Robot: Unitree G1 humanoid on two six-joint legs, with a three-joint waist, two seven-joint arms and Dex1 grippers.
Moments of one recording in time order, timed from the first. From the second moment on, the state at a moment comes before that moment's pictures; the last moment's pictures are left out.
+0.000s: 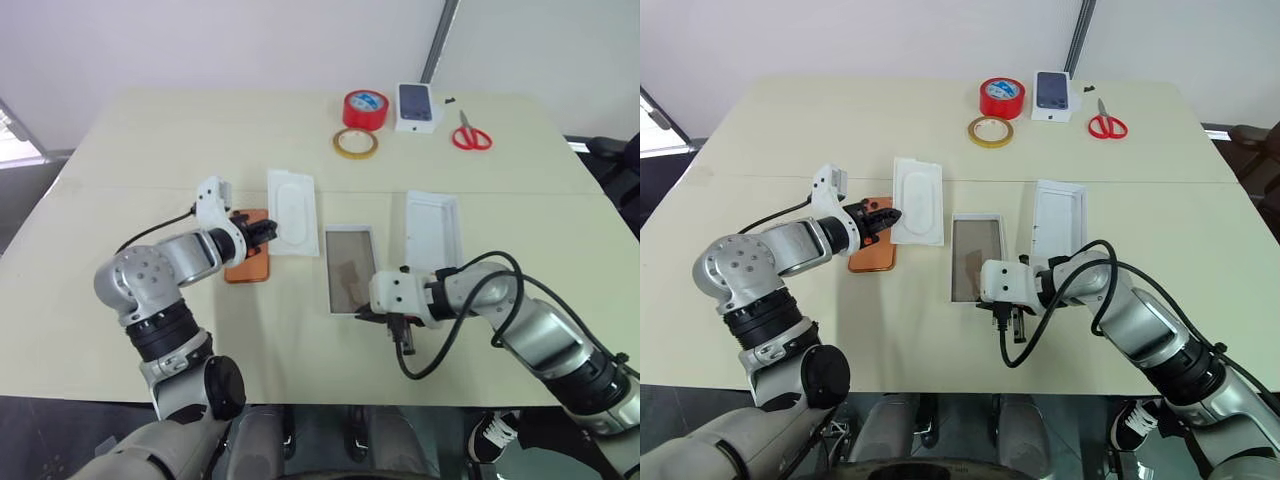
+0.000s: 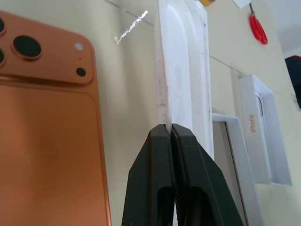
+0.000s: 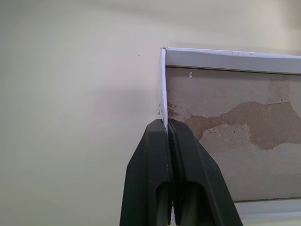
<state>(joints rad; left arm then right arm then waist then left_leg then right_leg) -0.70 0.01 0.62 -0.27 -0.61 1.61 -0.03 -0.43 -0.78 0.45 -0.35 0.04 0.49 1.02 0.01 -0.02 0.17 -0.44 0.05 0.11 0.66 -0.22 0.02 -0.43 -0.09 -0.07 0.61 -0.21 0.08</state>
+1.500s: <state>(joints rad) -0.56 0.04 0.48 -0.40 -1.17 1.59 0.32 -0.64 -0.65 0.23 -0.11 0.11 0.66 0.89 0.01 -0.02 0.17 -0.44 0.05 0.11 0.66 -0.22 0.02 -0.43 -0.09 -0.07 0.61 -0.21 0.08</state>
